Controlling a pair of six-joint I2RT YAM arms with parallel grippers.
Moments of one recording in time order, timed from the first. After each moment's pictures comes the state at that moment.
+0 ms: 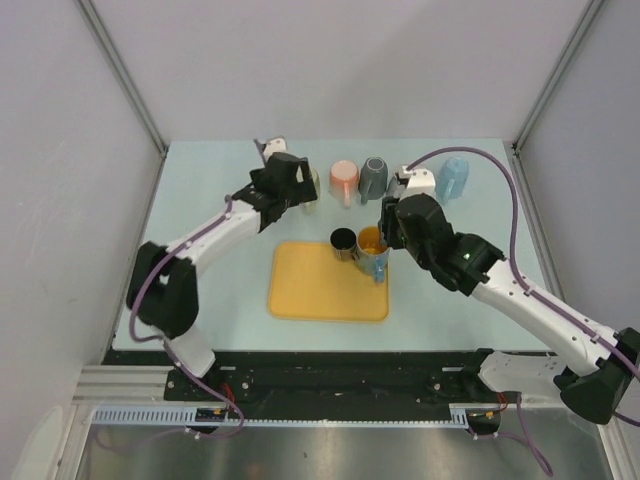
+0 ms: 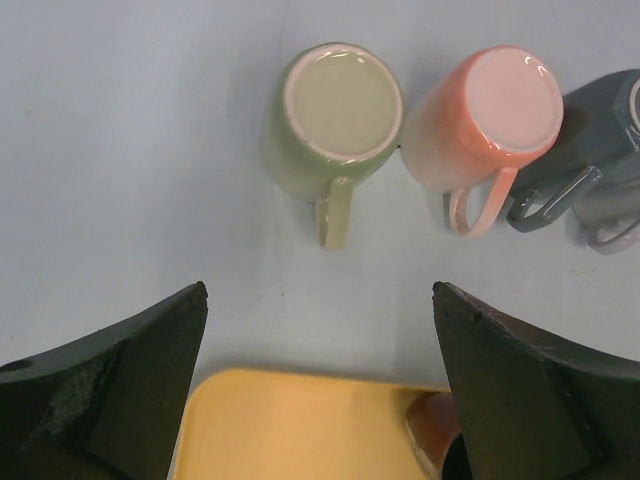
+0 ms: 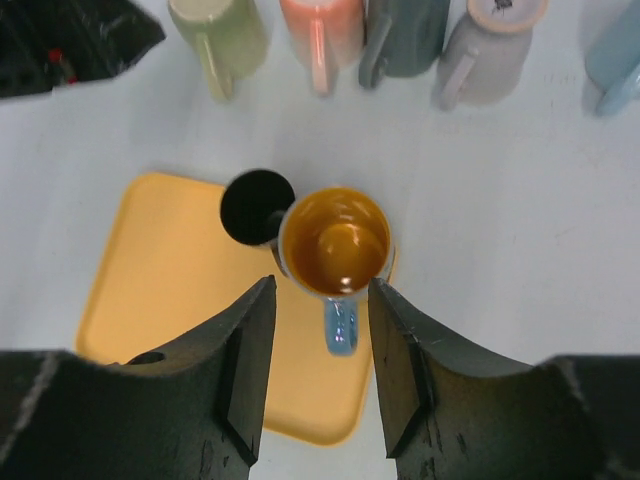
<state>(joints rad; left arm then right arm) -0.50 1.60 1.24 -0.24 -0.40 -0.57 0.82 1.14 1.20 -0.52 0.47 0.42</state>
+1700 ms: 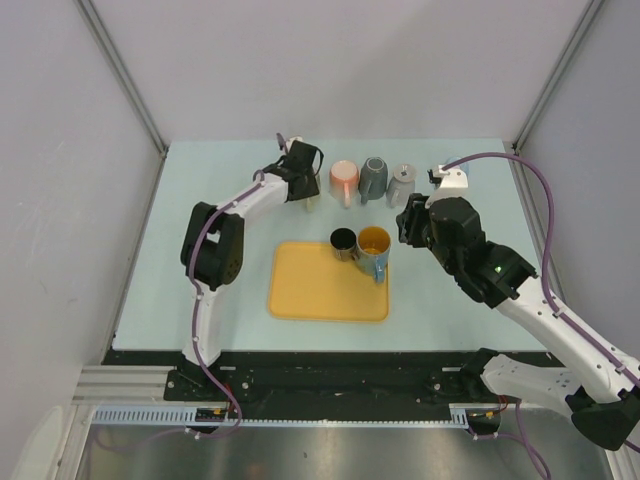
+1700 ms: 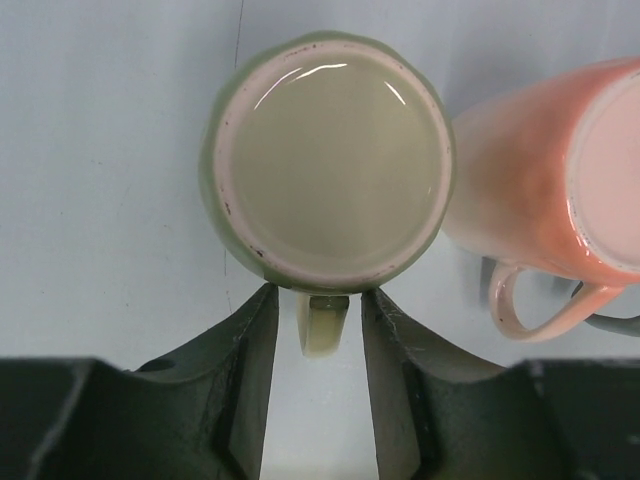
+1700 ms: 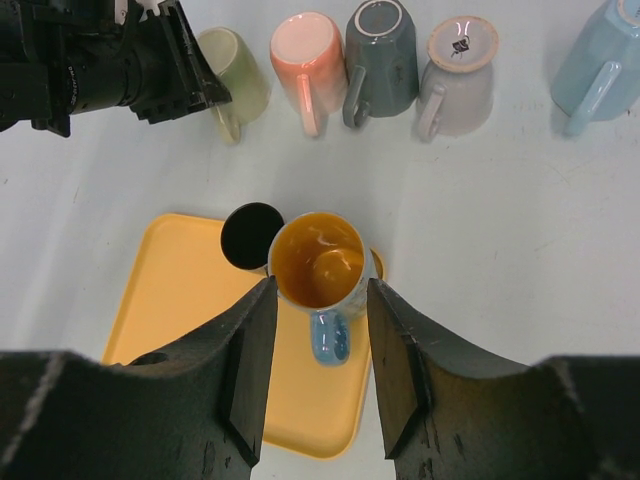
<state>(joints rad) -0.44 2.18 1.77 -0.42 -0.27 -0.58 0.73 0.99 1.11 -0.51 0.42 0.42</state>
